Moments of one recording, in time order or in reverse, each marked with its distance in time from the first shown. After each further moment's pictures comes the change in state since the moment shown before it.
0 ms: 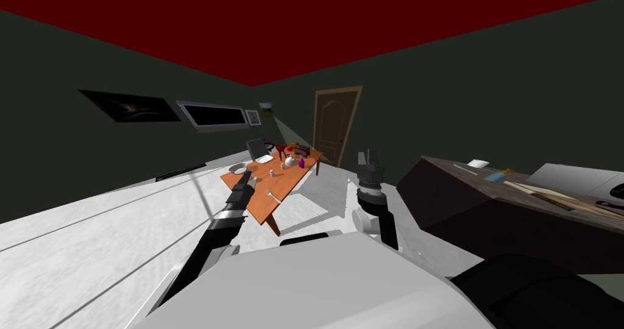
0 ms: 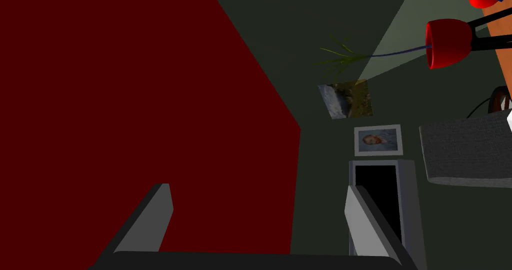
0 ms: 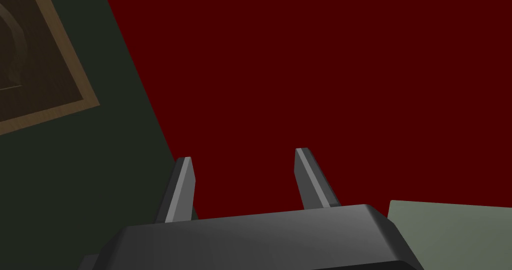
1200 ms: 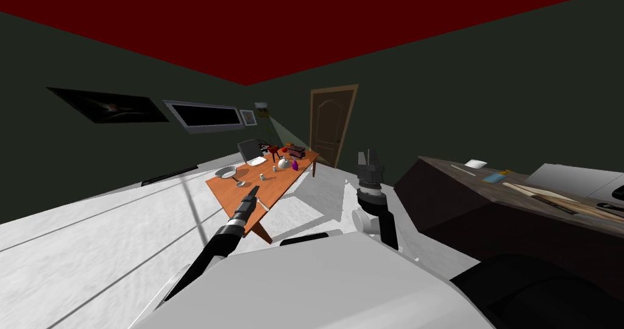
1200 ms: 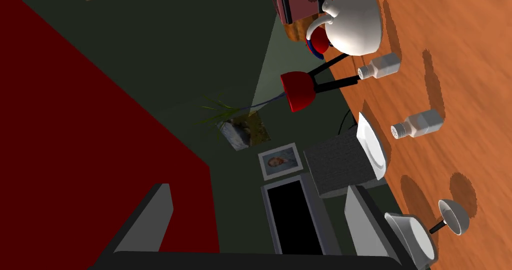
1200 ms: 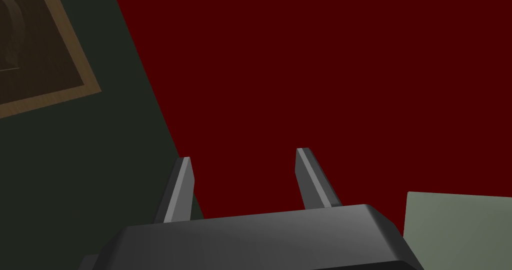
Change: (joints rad) left arm 0.055 0.082 -0.032 0.092 0.060 0.256 -0.081; right arm 0.000 0.000 0.000 0.000 0.000 0.000 0.000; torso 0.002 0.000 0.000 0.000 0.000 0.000
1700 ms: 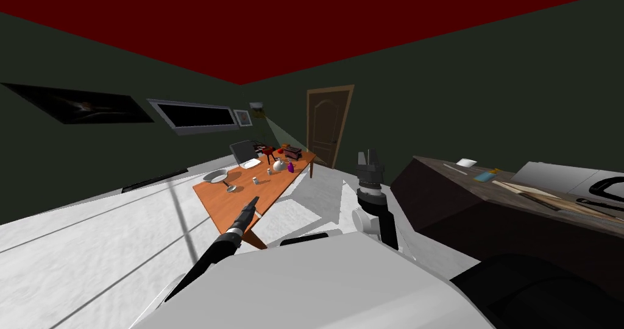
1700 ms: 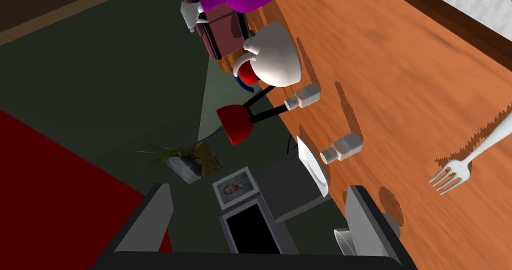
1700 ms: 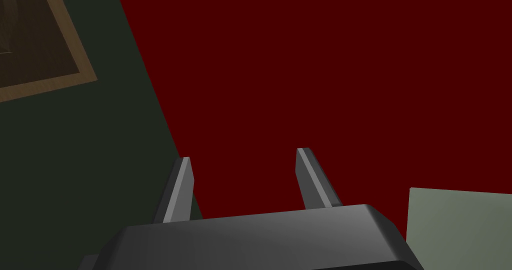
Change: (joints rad) left arm 0.031 0.052 -0.005 0.071 0.037 0.135 -0.041; right arm 0.000 0.000 0.000 0.000 0.000 0.000 0.000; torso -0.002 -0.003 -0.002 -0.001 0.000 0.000
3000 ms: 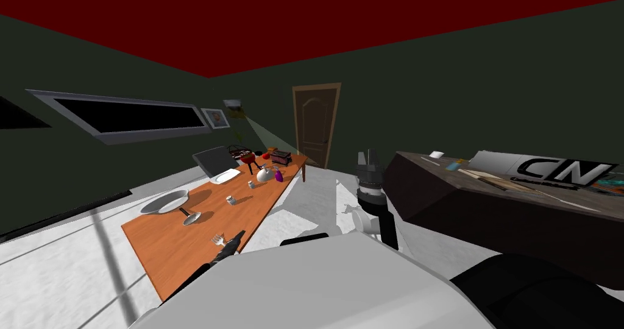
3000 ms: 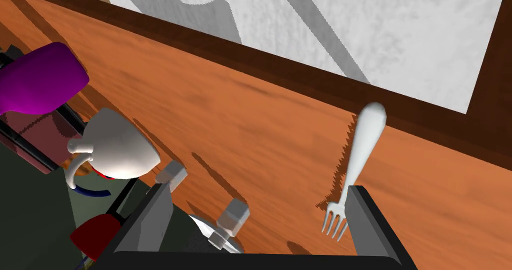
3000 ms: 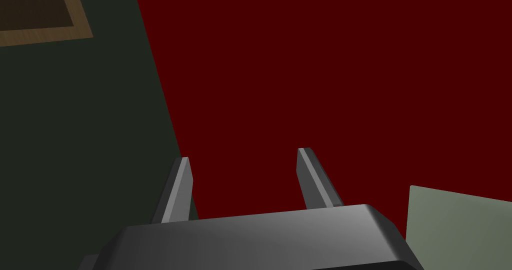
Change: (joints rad) left arm 0.049 0.104 0.028 0.222 0.061 0.299 -0.084; right arm 0.000 0.000 0.000 0.000 0.000 0.000 0.000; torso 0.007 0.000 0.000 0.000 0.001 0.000
